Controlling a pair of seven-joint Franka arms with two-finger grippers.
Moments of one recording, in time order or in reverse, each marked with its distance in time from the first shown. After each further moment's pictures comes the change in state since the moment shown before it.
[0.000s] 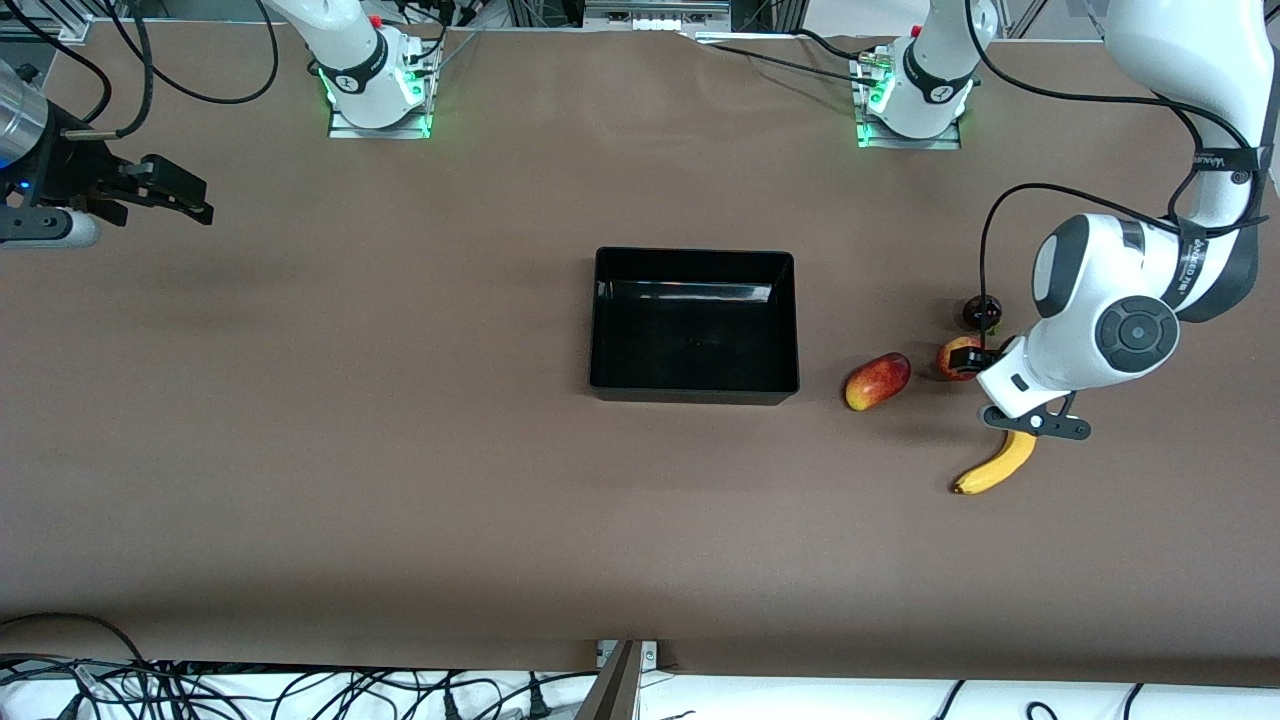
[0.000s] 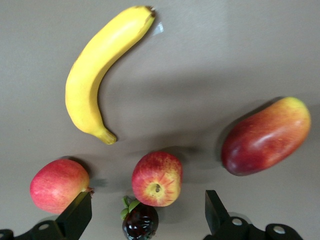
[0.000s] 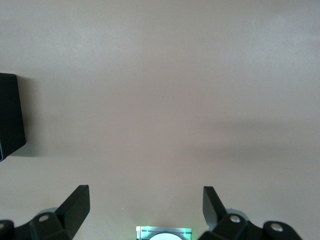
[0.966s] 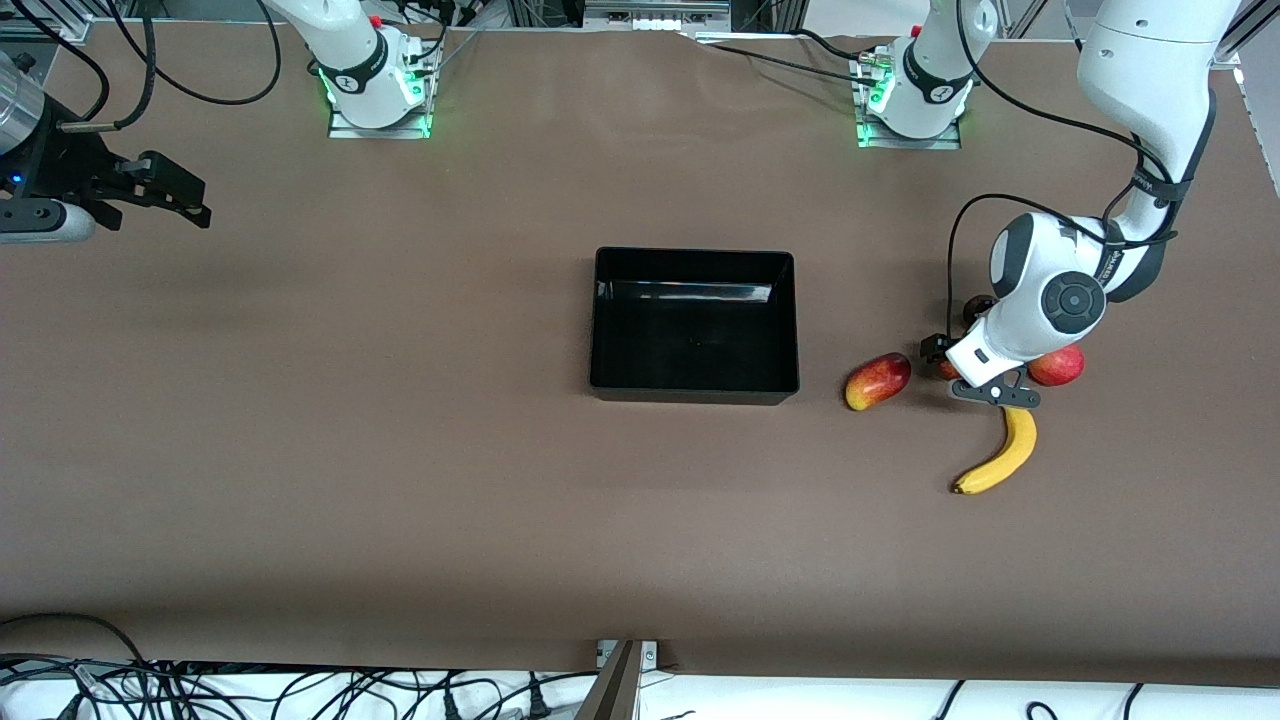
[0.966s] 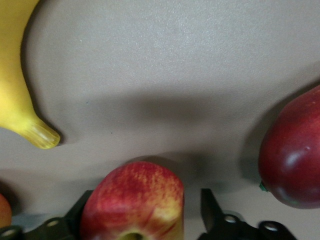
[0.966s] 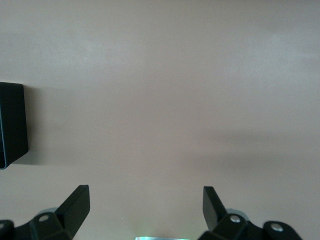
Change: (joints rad) left arm 0.043 0.018 -0.003 -0.352 0.000 0.467 0.002; right arm 0.000 0.003 0.012 0.031 -0.006 0.017 0.002
